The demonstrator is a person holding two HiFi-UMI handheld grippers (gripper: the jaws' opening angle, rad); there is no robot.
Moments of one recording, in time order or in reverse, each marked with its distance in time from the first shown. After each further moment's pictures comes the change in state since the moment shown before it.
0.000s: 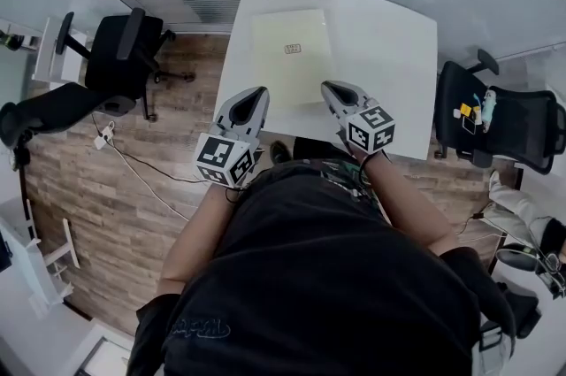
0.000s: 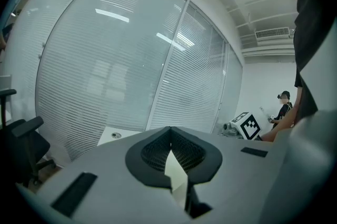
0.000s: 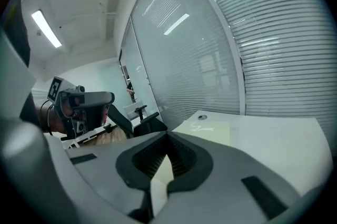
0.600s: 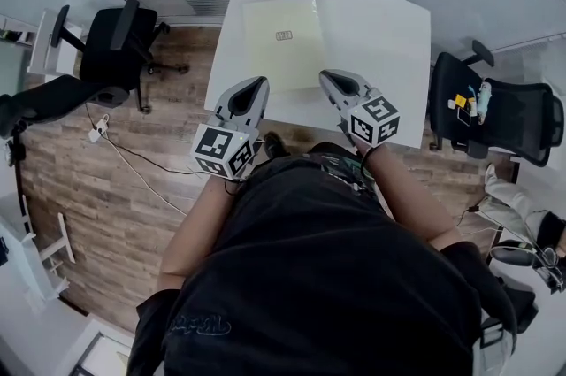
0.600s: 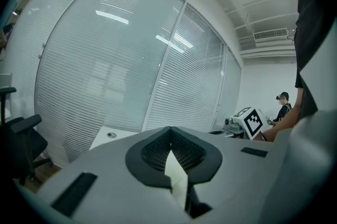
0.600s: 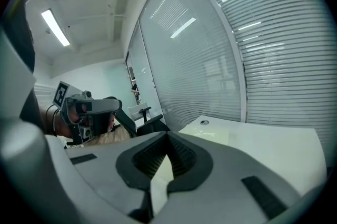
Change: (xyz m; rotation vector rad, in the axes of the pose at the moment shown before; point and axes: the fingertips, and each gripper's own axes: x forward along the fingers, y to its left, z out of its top) left arm 0.000 -0.032 -0.003 -0.002 -0.022 -0.007; right arm -0.035 0.010 0.014 -0.059 -0.027 0.036
